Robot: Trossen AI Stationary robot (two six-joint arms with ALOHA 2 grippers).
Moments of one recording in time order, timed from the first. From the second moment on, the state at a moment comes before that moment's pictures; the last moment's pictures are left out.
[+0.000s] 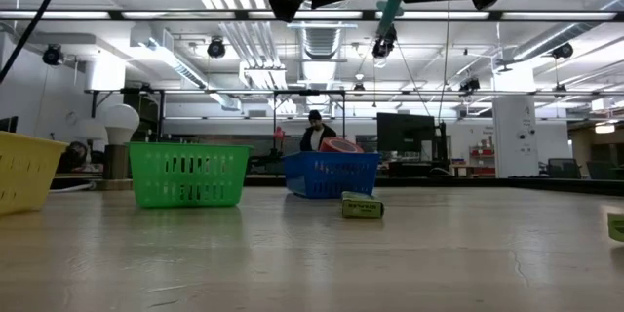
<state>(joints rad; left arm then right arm) -0.31 1.74 1.01 0.69 -0.54 0.11 0.54 1.35 0.77 0.09 0.86 0.21</state>
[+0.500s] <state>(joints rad) -0.33 1.70 1.01 0.52 -0.56 0.07 0.54 1.35 0.77 0.02 0.80 0.27</state>
